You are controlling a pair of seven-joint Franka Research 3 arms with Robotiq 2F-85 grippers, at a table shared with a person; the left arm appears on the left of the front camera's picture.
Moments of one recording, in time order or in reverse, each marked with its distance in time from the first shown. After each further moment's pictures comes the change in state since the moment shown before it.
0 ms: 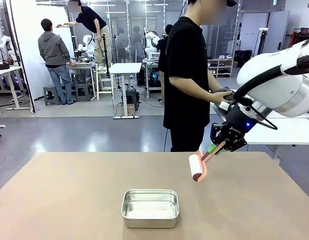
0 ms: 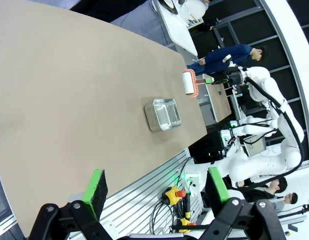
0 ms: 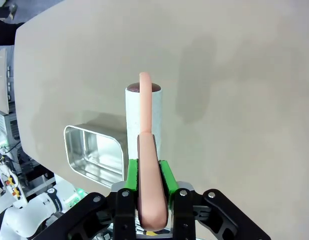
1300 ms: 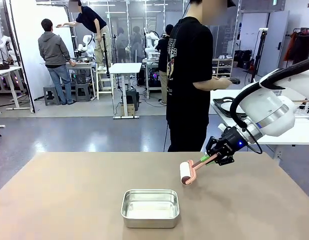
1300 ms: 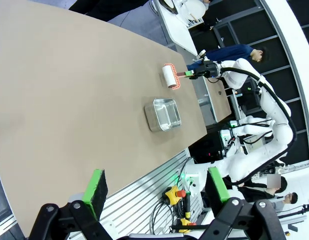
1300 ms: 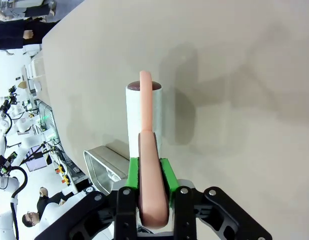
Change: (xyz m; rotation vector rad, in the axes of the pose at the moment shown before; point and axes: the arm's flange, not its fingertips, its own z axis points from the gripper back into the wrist) left arm 0.000 0.000 0.000 0.000 0.001 0.000; right arm 0.073 -0.088 -0.094 0.295 0.107 -0.114
